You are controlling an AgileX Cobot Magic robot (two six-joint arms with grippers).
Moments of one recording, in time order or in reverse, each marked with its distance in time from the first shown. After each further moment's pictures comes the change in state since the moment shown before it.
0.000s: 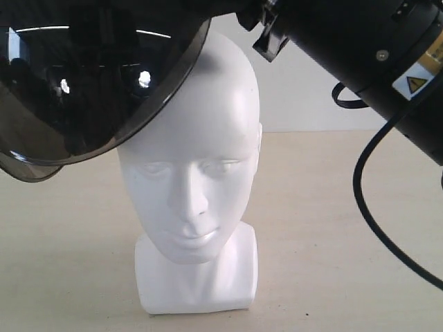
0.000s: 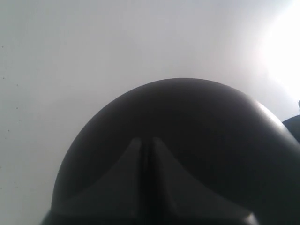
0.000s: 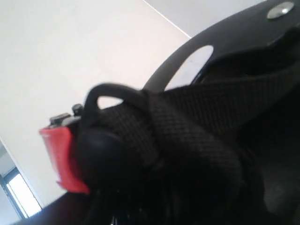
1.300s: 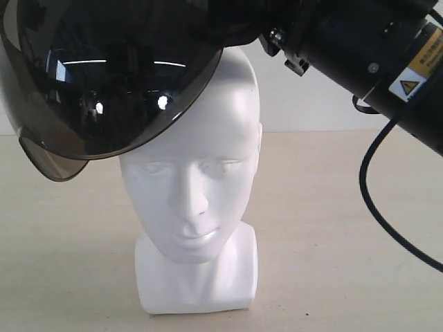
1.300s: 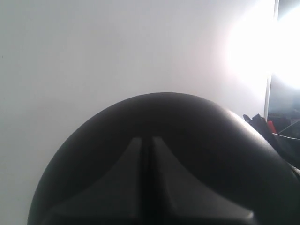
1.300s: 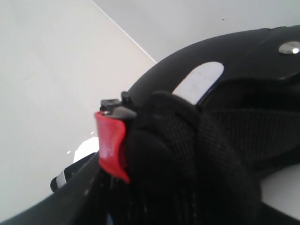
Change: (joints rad) left arm 0.007 0.234 -0.048 -0.062 -0.217 0.139; right arm -0.067 0.000 0.006 -0.013 0.161 -0.092
